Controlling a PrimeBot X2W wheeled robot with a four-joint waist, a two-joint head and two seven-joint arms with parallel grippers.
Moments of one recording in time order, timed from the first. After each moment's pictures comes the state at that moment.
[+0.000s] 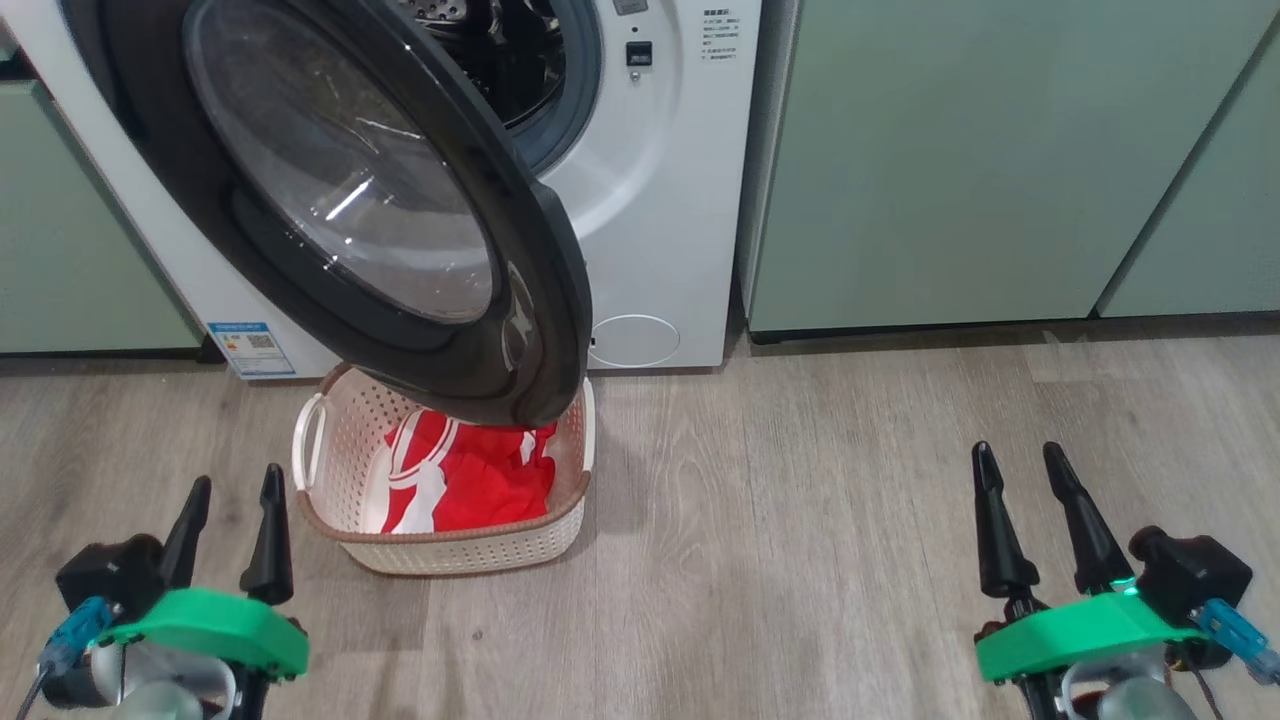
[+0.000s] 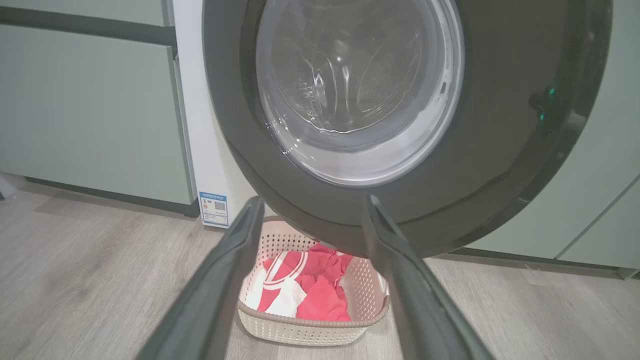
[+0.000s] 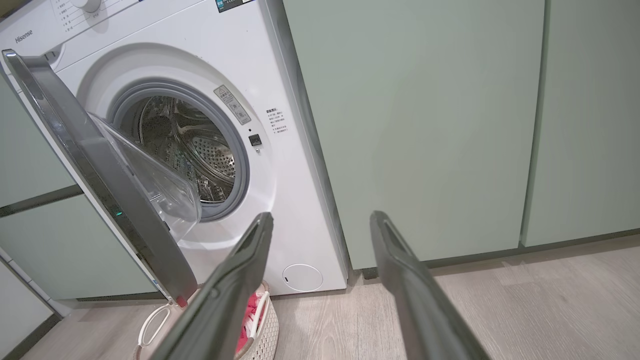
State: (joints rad) left arm -0.09 0.21 0.06 0.45 -0.43 -0.12 -0.25; right arm -0.03 -0.08 0.12 0.22 0.37 0.12 -0.26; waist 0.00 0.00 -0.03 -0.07
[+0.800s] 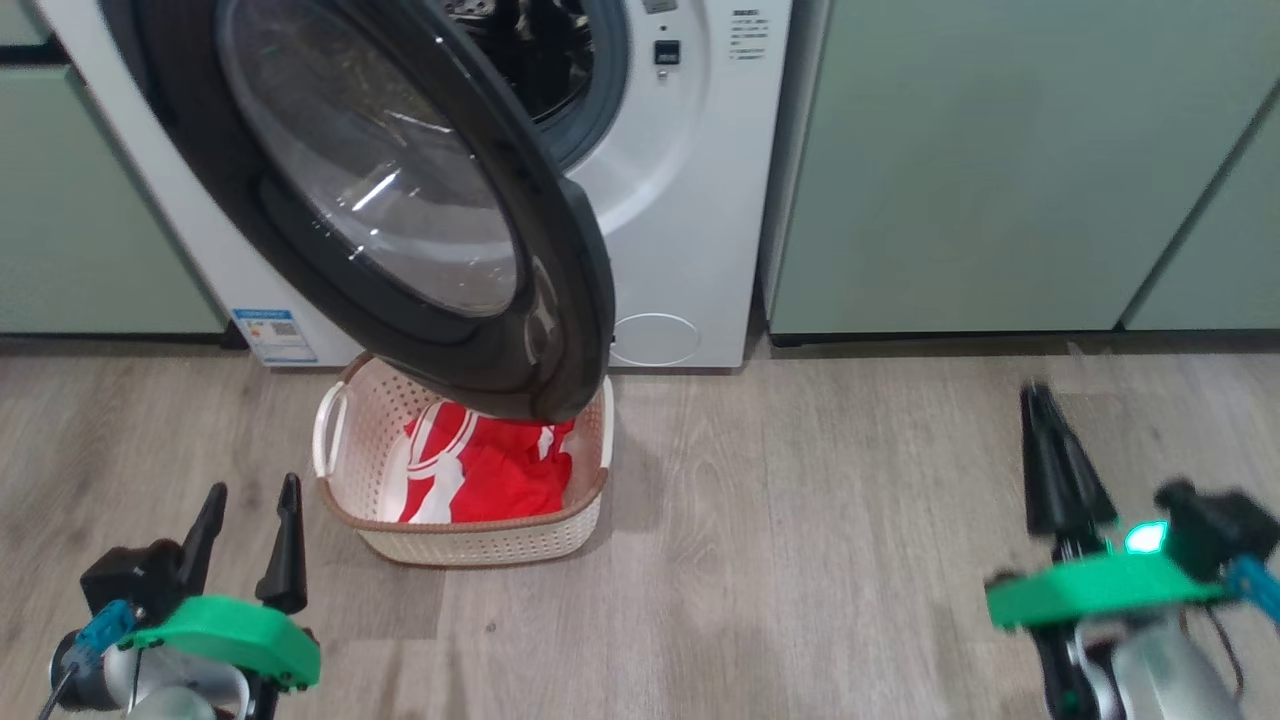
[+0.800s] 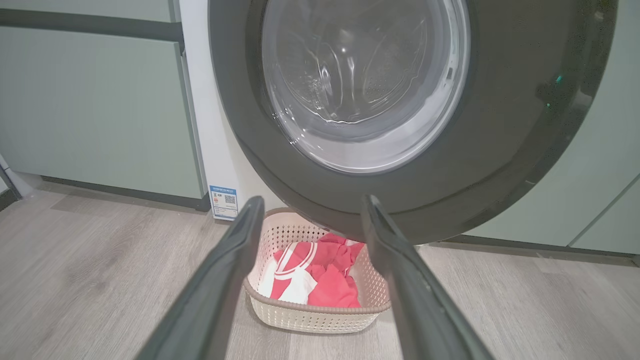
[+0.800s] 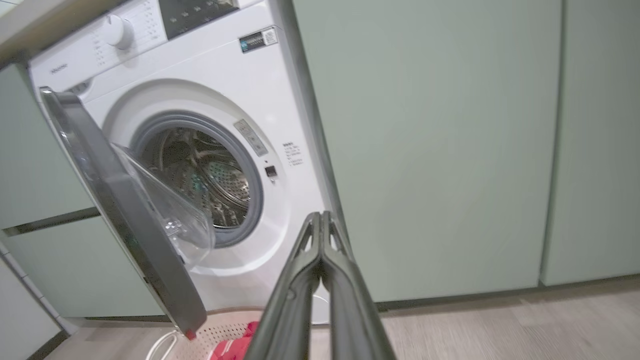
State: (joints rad) left arm -0.08 0.20 0.06 0.45 -0.35 -0.12 -0.25; right arm -0.07 -0.09 0.11 0.17 0.38 0.12 -0.26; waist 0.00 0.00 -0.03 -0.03
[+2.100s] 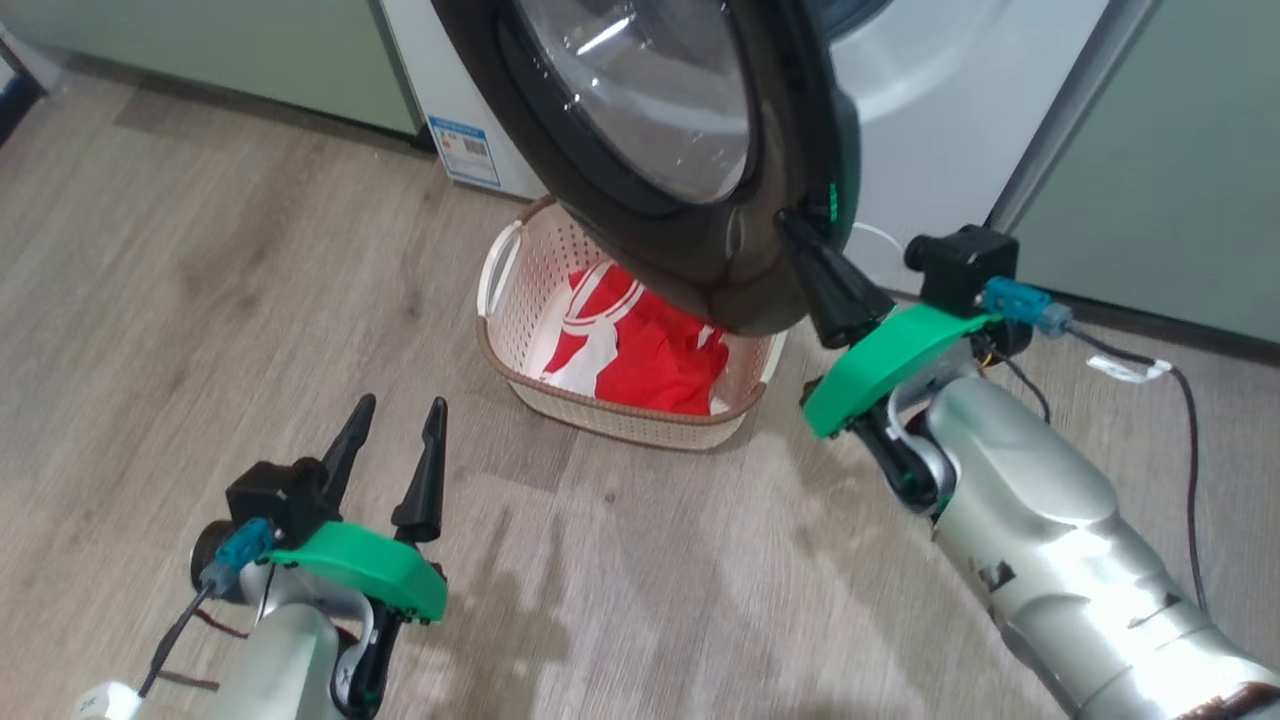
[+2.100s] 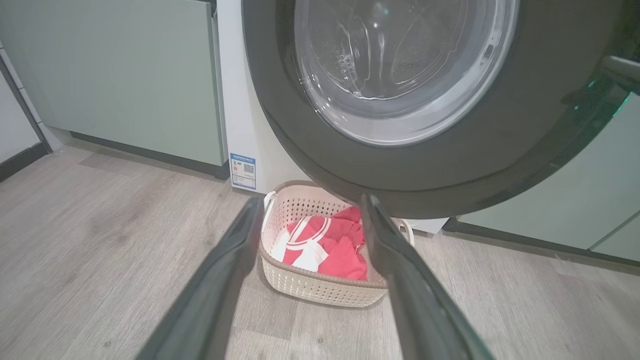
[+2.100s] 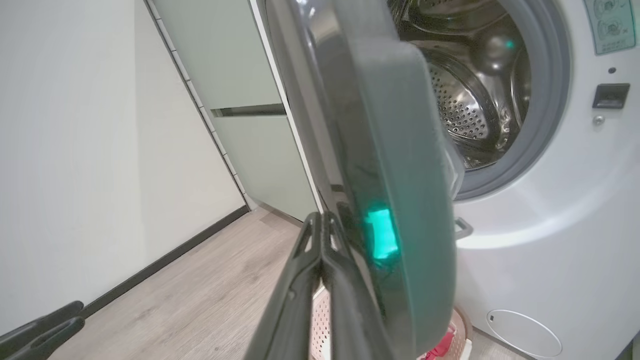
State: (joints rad) left arm -0.20 0.11 -0.11 0.42 -0.33 -0.12 -0.25; right arm -0.75 -0.12 0.66 0.72 0.63 0.12 -0.26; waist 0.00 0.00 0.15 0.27
